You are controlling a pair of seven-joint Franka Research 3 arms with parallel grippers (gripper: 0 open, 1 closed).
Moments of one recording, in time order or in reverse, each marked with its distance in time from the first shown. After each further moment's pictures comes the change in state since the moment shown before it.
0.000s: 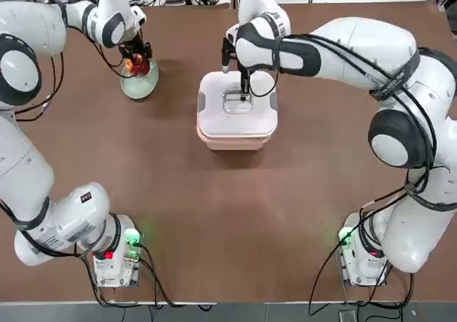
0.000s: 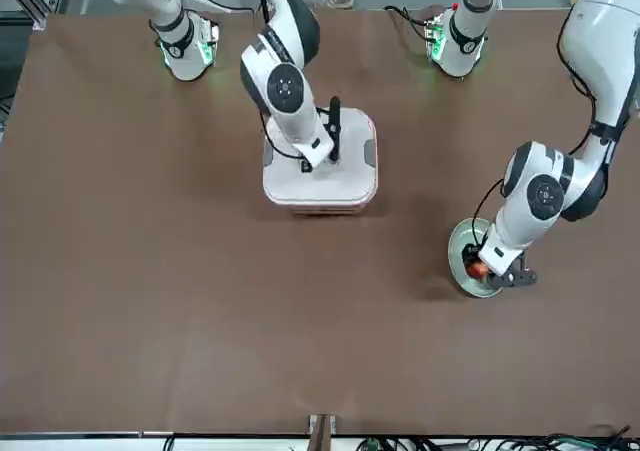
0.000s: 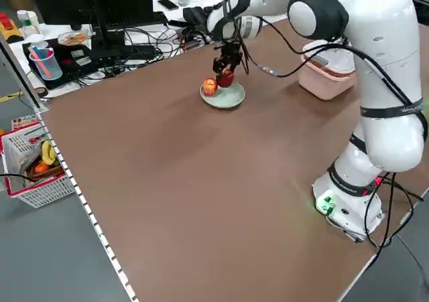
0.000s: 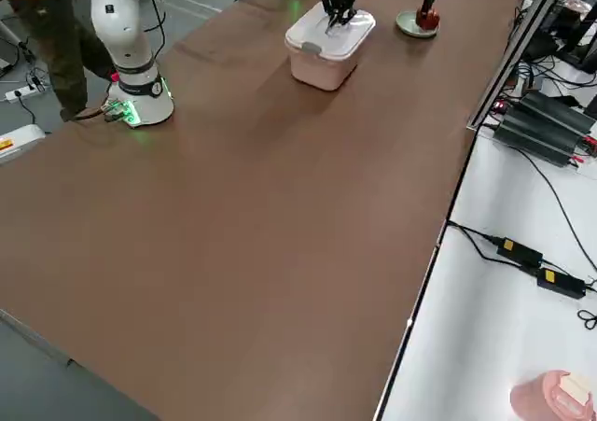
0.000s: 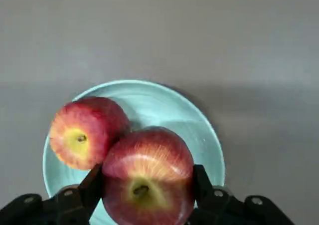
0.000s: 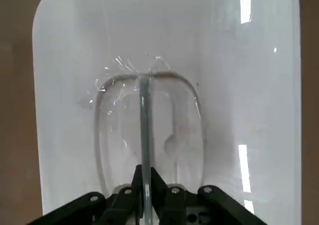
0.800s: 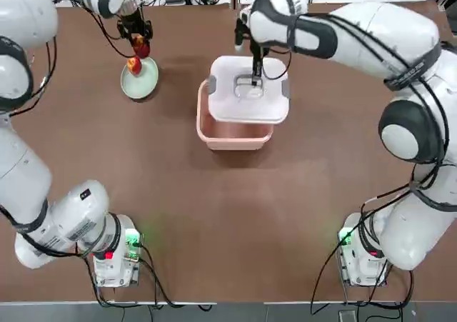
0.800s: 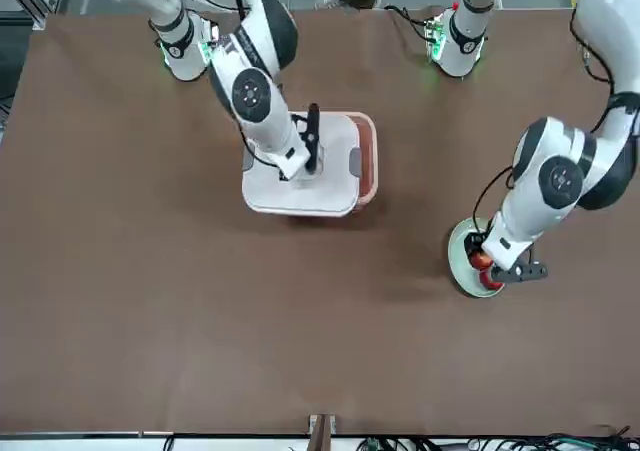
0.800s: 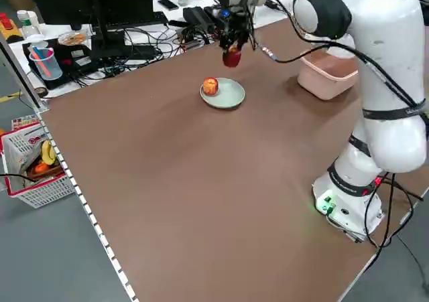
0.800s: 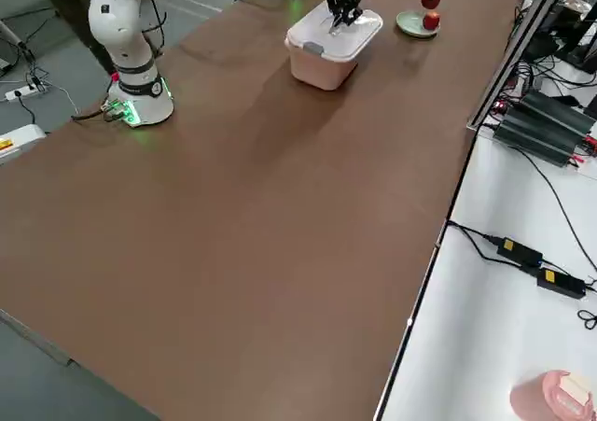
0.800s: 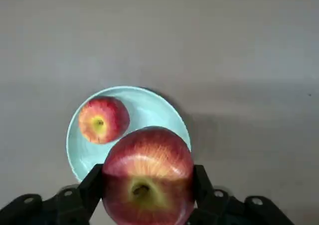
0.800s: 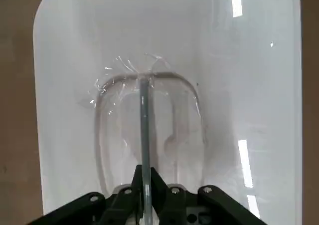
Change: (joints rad) left arm 0.027 -0.031 -0.154 0.154 -0.003 -0.237 -0.025; right arm -0.082 -0.044 -0.001 0.001 -0.002 -0.067 -0.009
